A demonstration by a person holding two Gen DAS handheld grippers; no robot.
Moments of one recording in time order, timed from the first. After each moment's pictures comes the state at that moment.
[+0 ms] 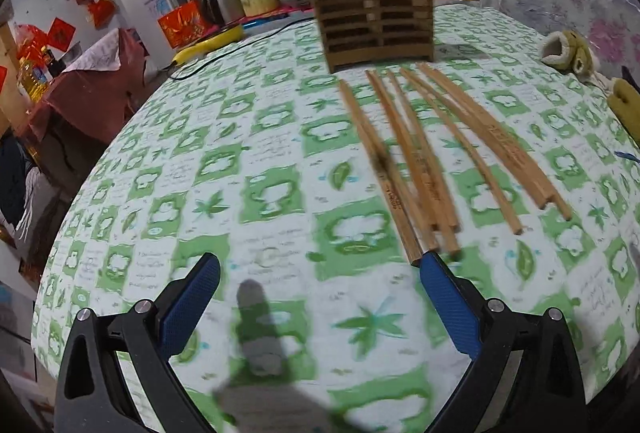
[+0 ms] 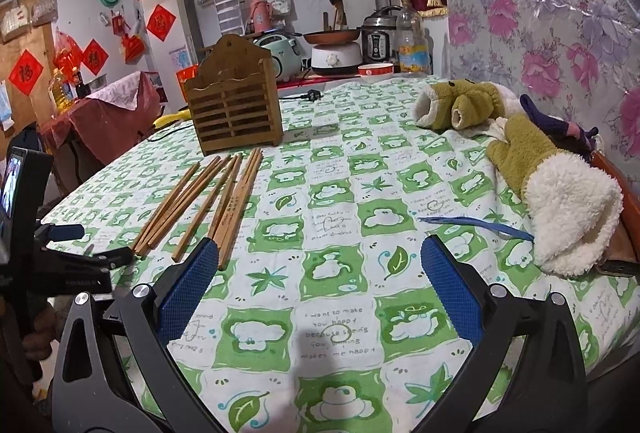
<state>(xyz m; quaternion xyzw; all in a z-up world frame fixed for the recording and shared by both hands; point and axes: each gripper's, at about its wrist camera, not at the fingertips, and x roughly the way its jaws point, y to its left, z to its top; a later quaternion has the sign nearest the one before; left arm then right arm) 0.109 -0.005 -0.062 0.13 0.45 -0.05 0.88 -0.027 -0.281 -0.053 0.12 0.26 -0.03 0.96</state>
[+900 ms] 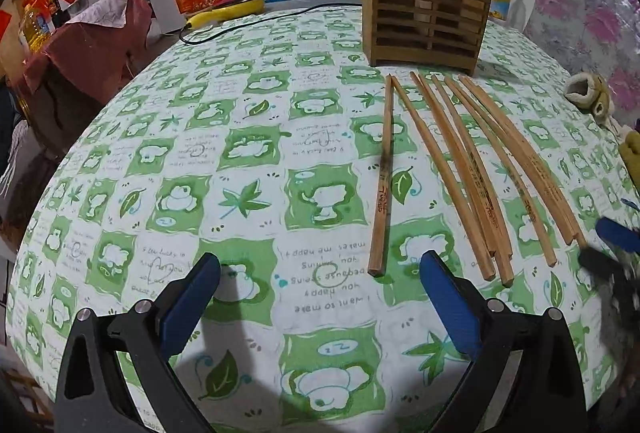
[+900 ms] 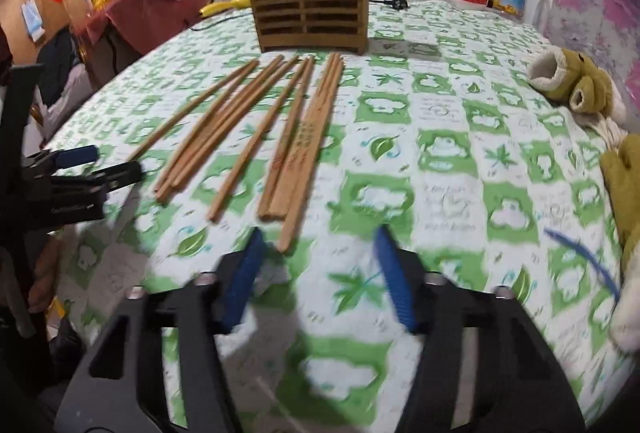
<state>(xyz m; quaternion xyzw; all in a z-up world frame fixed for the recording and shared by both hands) 0.137 0.031 -0.068 0.05 0.48 -0.05 0.87 0.053 -0.231 -0.076 0.03 0.47 0.09 0.88</state>
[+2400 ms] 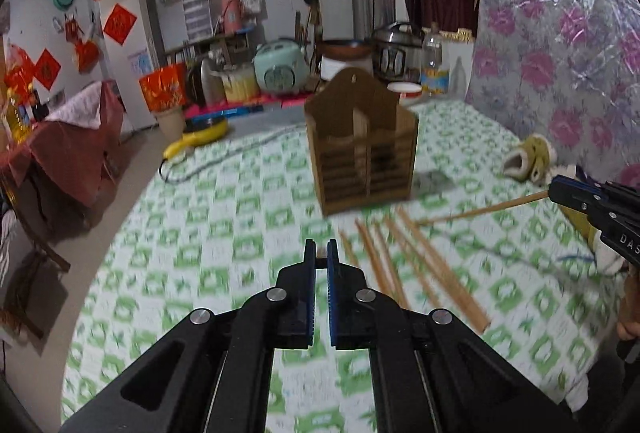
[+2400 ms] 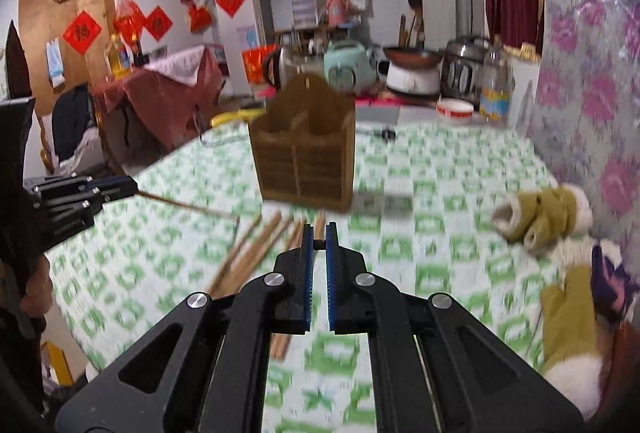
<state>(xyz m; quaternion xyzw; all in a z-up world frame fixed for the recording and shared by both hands) 0.147 0.004 0.065 0.09 0.34 -0.14 0.93 0.071 -0.260 0.045 0.04 0.30 0.09 0.95</state>
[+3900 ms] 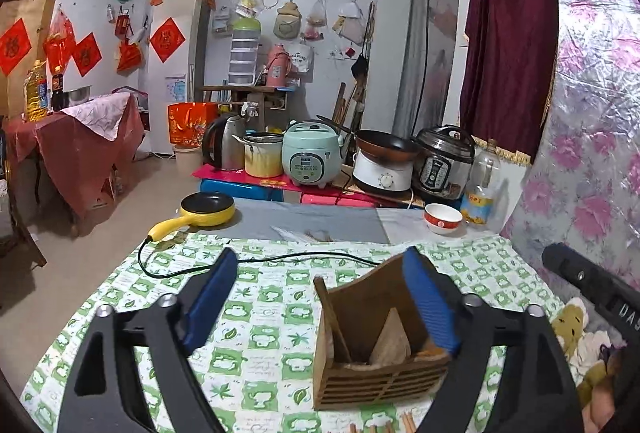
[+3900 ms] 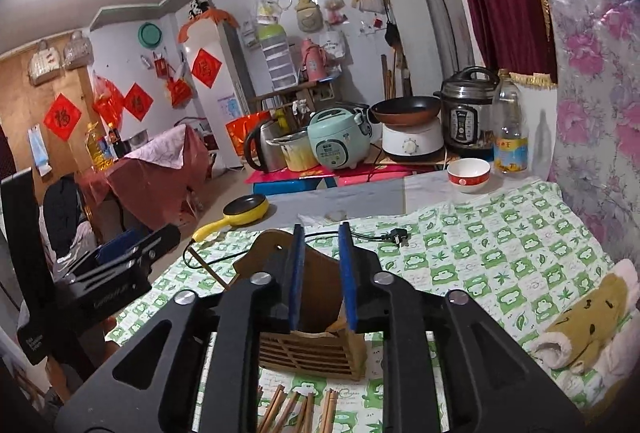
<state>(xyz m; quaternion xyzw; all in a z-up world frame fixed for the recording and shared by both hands) 0.315 -0.014 0.112 -0.04 0.22 -0.09 0.97 0.237 -0.271 0.096 0.13 0.22 0.07 0.97</state>
